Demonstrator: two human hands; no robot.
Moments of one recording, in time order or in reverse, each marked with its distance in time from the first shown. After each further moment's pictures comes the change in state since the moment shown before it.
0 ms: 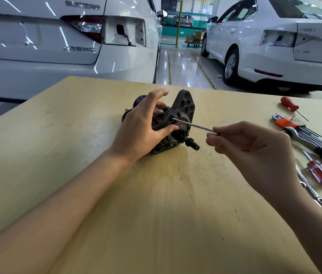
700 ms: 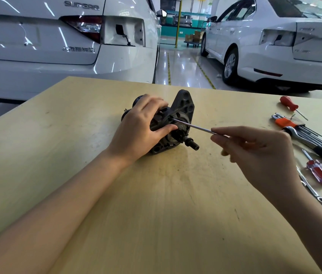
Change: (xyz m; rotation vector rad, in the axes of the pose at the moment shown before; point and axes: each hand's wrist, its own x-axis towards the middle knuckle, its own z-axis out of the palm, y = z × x) left_hand 0.000 0.005 -0.004 0.104 -0.030 0.026; right_hand 0.003 0.002 -0.005 -0.193 0.024 -0.049
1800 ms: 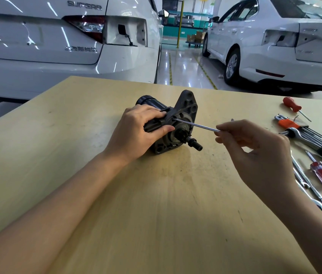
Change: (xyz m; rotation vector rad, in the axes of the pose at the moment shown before) left_hand -0.007 -0.004 -0.009 -0.018 -0.052 -0.118; right_hand -0.002 0.001 0.011 -0.137 0.073 -0.041
